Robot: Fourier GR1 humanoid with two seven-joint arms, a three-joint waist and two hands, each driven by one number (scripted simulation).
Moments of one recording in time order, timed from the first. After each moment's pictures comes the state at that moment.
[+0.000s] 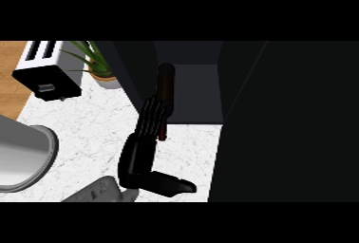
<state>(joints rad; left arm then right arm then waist) -0.44 0.39 -0.96 -1.45 1.10 0.58 -0.79 -0.06 -0.10 0.04 -2.35 -0.23 0.24 0.48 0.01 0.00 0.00</state>
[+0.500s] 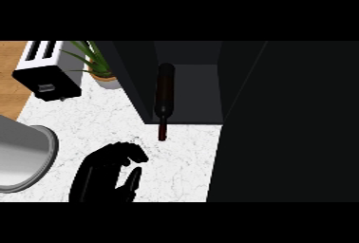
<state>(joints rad) -0.25 0.65 -0.91 -1.74 1.06 0.46 -0.77 -0.01 -0.16 0.11 -2.39 -0.29 0.37 0.51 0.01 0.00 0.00</state>
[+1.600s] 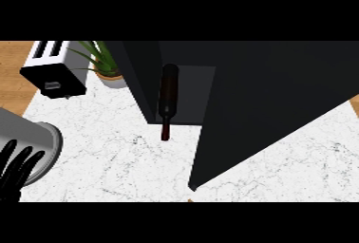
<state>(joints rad) 0.26 1.08 -0.56 -1.88 1.23 0.09 -0.93 -0.19 -0.03 0.80 -2.37 -0.06 0.03 0.72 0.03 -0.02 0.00</state>
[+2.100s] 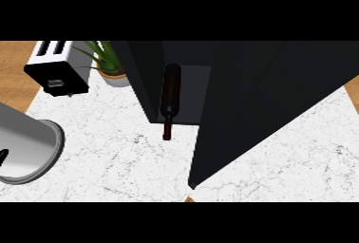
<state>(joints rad) 0.36 1.17 -0.44 -1.77 1.27 -0.10 -0.96 -0.39 -0.15 0.87 -2.35 0.01 -0.28 0.67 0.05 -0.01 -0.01</state>
